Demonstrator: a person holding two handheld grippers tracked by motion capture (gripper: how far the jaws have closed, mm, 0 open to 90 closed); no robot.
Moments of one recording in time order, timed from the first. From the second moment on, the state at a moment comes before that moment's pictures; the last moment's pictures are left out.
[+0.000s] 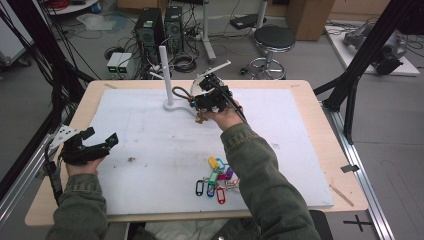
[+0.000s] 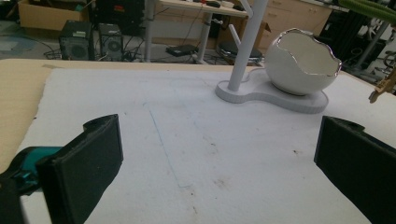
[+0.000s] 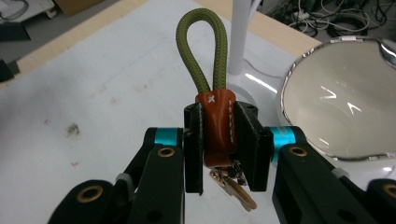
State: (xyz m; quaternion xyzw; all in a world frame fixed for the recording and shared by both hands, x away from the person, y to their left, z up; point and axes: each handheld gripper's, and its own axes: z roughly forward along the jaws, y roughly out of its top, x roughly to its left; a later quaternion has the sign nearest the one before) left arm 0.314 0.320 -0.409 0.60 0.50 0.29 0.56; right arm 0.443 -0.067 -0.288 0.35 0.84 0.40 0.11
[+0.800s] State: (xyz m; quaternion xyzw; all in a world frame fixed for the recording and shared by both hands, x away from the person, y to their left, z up) left arm 0.313 0.319 -0.410 0.60 0.50 0.28 0.56; right arm 0.464 -0.030 -0.258 0.37 0.83 0.41 0.13
